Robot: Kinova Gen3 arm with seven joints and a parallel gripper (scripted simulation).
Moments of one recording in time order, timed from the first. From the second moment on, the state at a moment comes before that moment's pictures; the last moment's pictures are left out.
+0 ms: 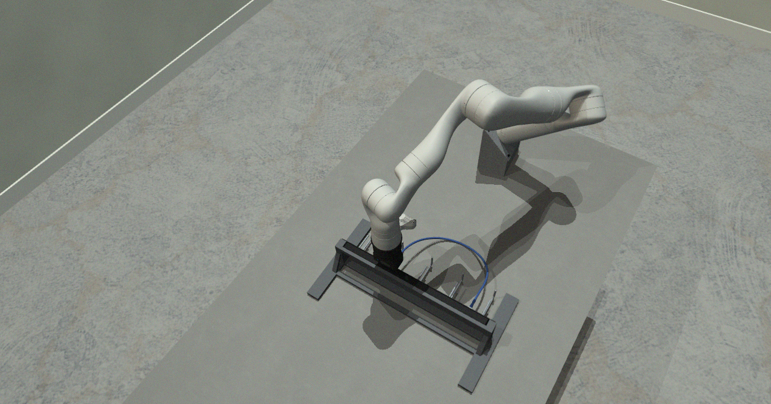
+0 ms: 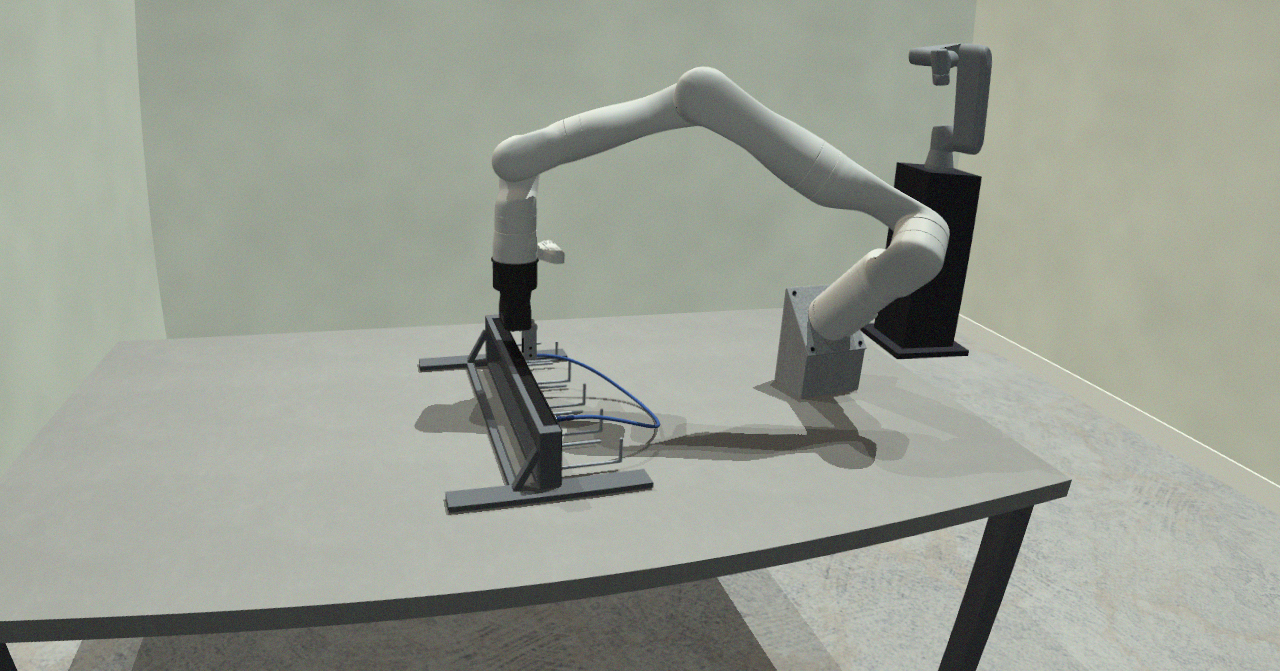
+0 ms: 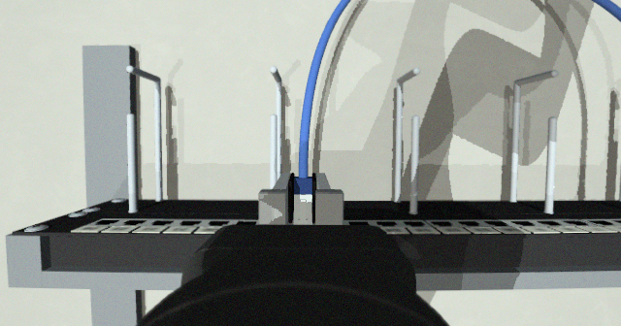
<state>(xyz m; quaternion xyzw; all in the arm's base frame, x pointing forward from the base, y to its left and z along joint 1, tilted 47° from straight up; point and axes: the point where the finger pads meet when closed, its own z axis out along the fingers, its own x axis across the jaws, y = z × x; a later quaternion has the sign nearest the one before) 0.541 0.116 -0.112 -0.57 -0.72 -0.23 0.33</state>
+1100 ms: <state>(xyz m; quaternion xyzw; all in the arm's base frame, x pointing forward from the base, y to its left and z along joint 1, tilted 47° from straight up) 0.543 0.117 -0.112 -0.57 -0.72 -0.23 0.33</state>
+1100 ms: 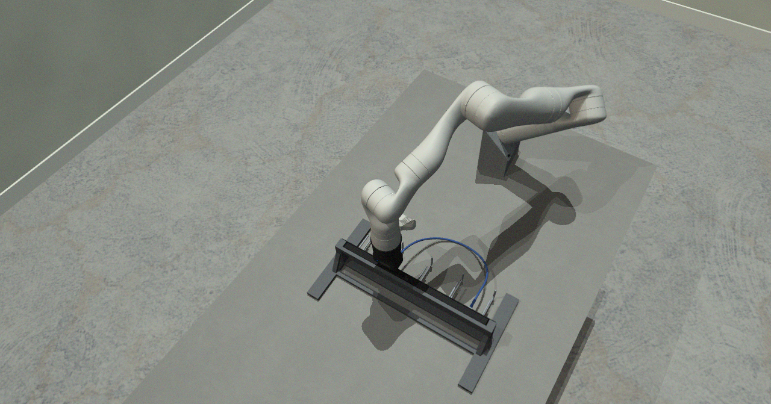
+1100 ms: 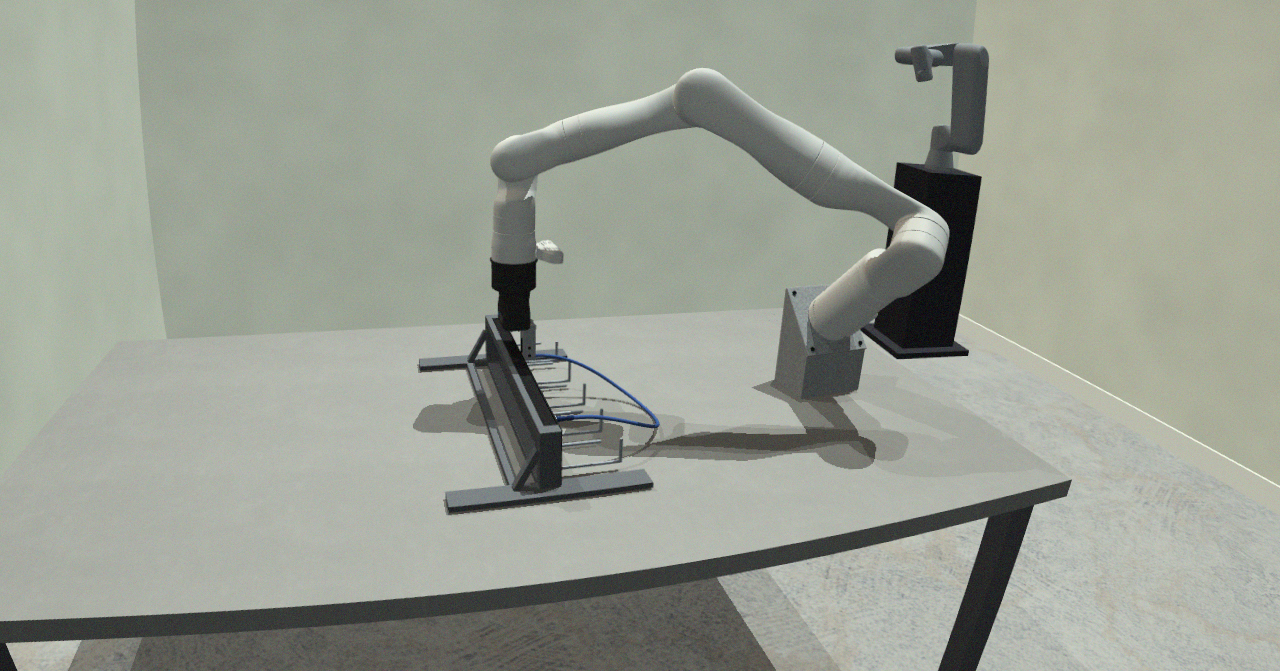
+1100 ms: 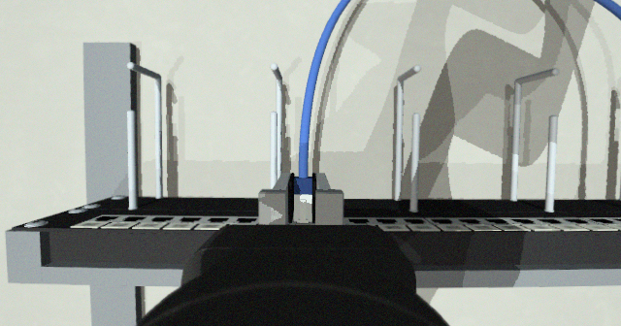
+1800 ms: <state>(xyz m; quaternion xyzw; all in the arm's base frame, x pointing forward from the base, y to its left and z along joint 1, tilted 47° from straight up) 0.543 0.117 -0.112 -0.57 -0.72 -0.23 0.33</state>
